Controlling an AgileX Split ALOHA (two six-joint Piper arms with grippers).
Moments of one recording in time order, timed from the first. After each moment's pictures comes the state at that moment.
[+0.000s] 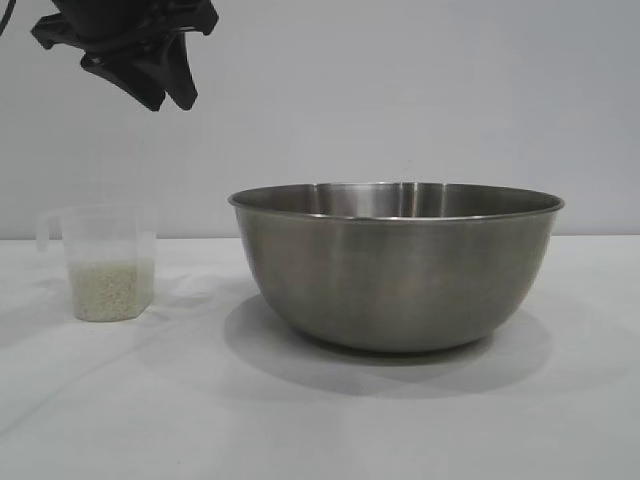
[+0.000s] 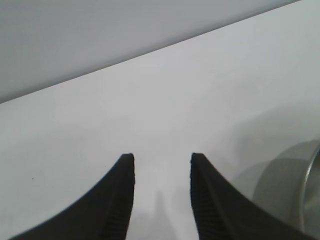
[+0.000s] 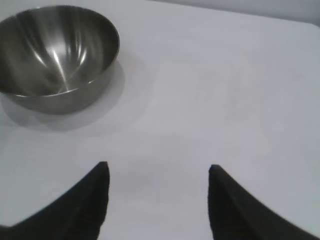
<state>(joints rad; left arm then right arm) -0.32 1.76 -1.16 -0.27 0.12 0.29 0.12 -0.02 -0.49 0.10 1.14 -0.14</state>
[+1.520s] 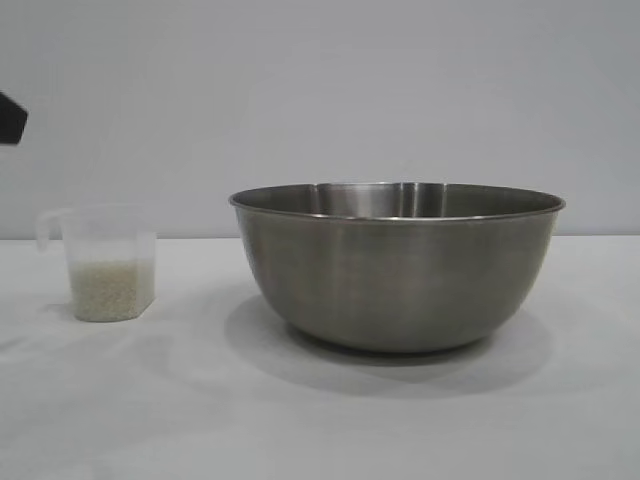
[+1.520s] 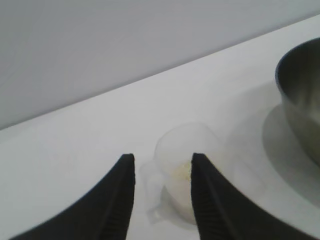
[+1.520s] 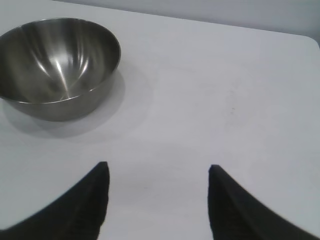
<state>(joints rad) -0.40 1.63 -0.15 -0.14 -1.14 0.21 0.12 -0.02 -0.49 0.10 1.14 -0.14</state>
